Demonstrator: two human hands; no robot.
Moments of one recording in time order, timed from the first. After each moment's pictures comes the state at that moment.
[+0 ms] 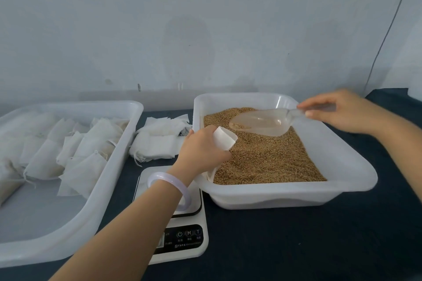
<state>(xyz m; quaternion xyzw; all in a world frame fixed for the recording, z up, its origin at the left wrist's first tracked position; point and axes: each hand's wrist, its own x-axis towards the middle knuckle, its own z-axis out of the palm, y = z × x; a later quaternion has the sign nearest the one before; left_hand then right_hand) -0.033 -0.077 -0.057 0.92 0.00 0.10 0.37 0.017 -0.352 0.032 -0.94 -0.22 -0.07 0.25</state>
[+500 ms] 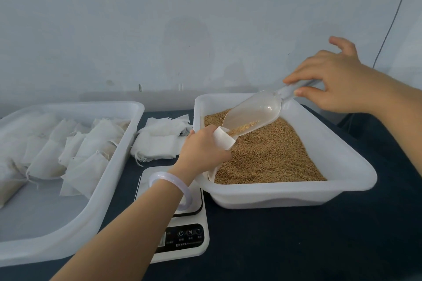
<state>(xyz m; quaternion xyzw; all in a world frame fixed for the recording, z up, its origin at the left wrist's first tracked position) -0.035 -0.077 -0.056 0.92 0.00 0.09 0.37 0.001 -0.321 0.077 -0.90 -0.33 -0.27 -0.01</state>
